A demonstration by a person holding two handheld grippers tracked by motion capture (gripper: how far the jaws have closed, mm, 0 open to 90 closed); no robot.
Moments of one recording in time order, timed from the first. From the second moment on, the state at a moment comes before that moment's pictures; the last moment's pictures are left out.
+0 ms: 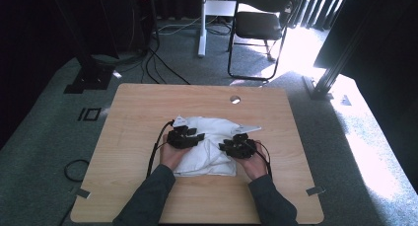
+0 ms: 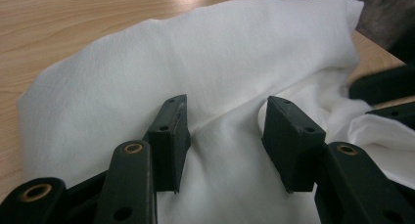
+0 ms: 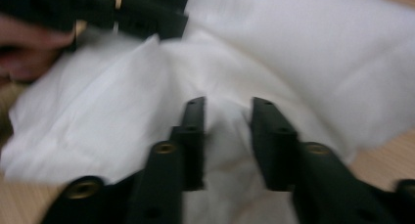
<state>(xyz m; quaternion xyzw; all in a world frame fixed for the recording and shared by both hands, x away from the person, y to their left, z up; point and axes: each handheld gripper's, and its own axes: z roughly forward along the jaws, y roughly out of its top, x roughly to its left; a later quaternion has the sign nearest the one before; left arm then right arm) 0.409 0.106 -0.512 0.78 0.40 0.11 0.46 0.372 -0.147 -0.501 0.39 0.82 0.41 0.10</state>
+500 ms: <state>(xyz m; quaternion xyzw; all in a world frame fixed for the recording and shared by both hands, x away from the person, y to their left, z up) 0.411 0.107 -0.512 0.78 0.41 0.11 0.47 0.359 -0.173 -0.474 0.40 0.77 0.47 0.15</state>
